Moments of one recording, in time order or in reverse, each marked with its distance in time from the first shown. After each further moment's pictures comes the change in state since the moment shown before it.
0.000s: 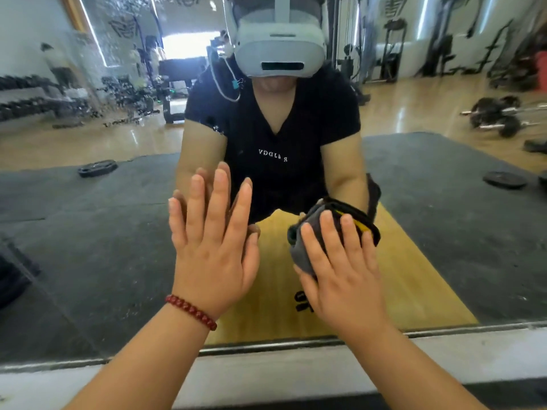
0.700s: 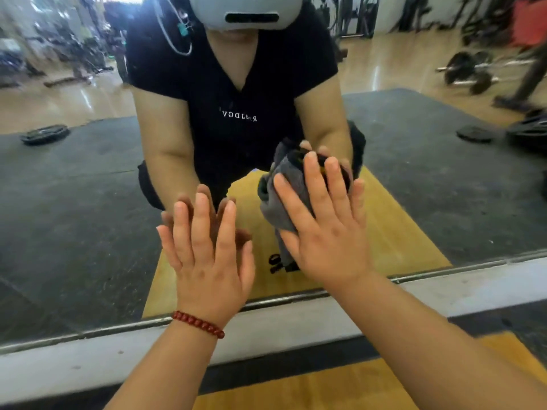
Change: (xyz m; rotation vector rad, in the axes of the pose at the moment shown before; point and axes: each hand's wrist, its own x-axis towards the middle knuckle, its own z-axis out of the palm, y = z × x) left_hand -0.096 0.019 0.040 -0.142 -0.010 -0.135; right_hand -0.007 -0.017 0.021 -0.035 0.102 -0.029
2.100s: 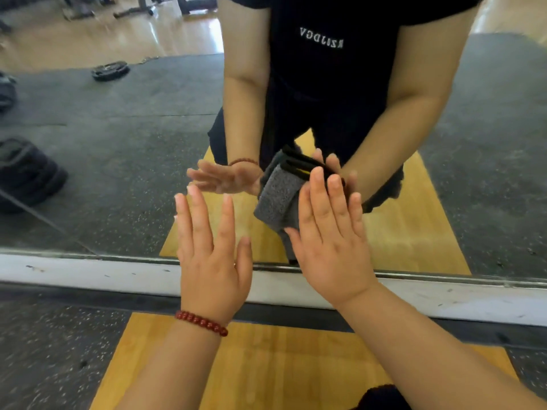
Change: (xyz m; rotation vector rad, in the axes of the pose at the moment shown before) left_hand 0.008 0.103 -0.025 0.003 -0.244 -0.212; right_hand -0.037 0.077 -0.025 0.226 -0.191 -0.036
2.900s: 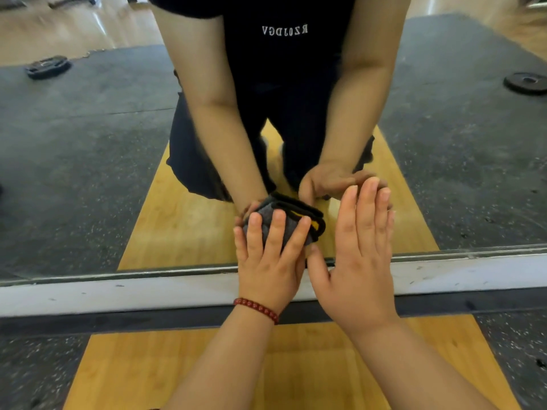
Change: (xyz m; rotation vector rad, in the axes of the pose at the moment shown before) left_hand -0.028 0.080 0.113 0.001 0.074 0.277; right_hand -0.059 0.036 -0.023 0.244 -0.175 0.435
